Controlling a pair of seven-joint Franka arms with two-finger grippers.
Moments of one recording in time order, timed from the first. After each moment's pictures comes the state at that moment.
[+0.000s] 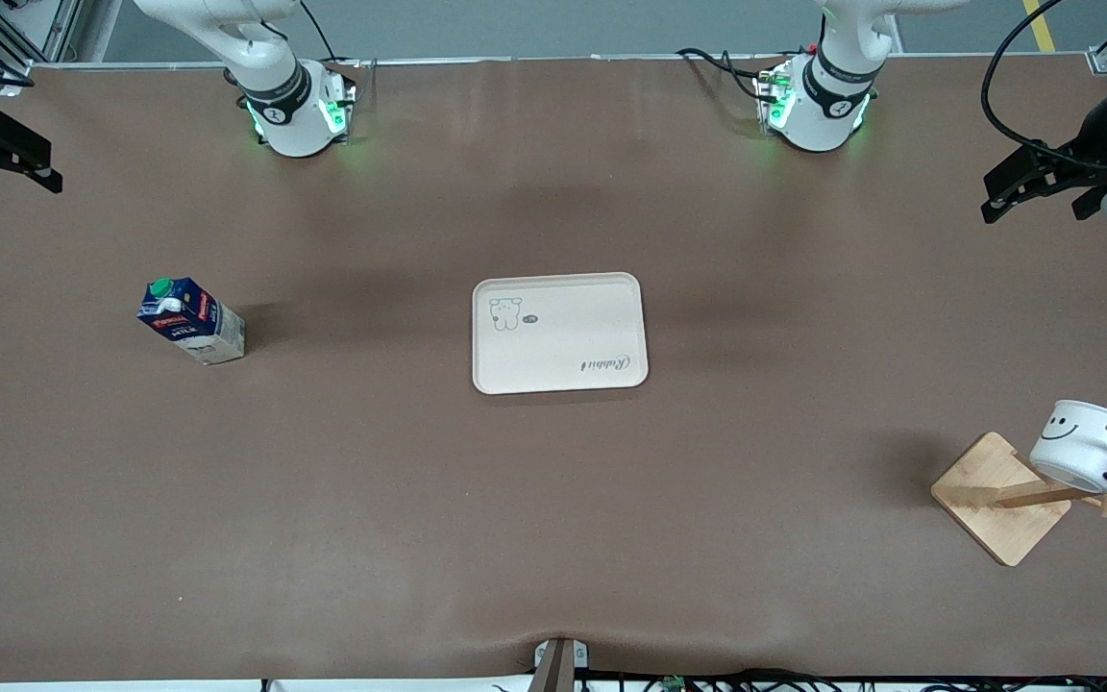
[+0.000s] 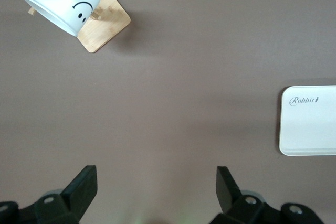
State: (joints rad) left arm -0.03 -0.11 -0.05 -1.62 0.01 1.53 -0.09; right arm 0.01 -0.10 -0.05 -1.54 -0.02 1.37 -0.19
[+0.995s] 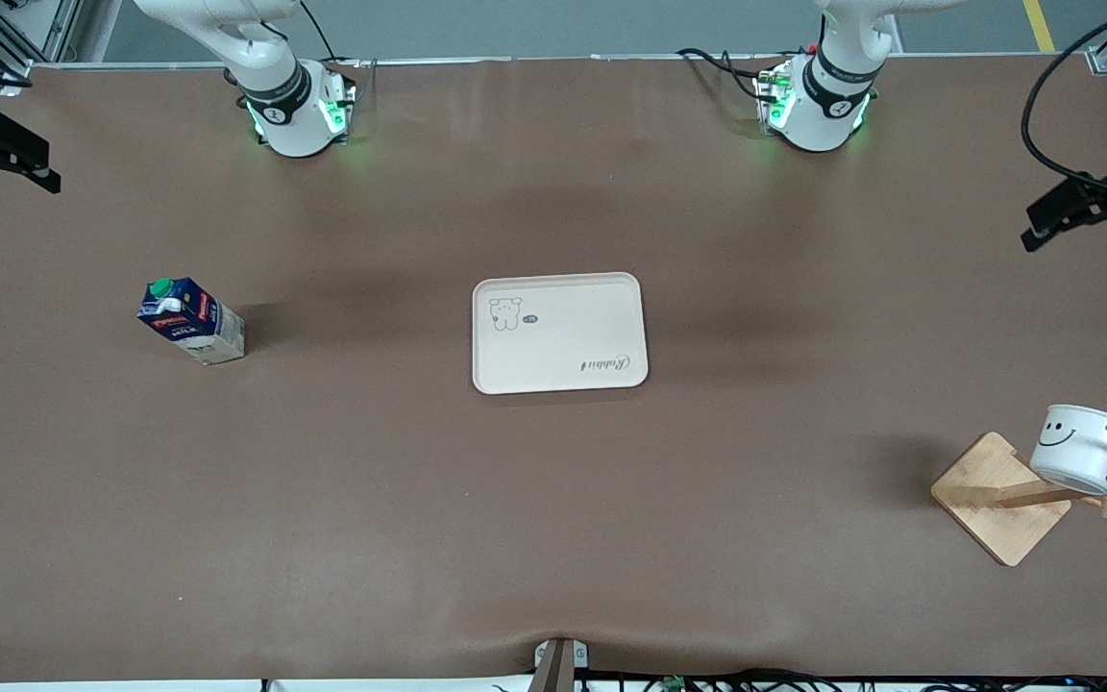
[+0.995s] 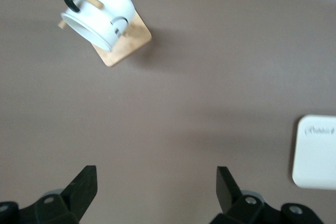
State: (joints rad) left arm 0.05 -0.09 -0.02 -1.69 0.01 1.69 -0.07; right arm 0.00 -0.10 -0.05 -1.54 -0.02 1.37 -0.19
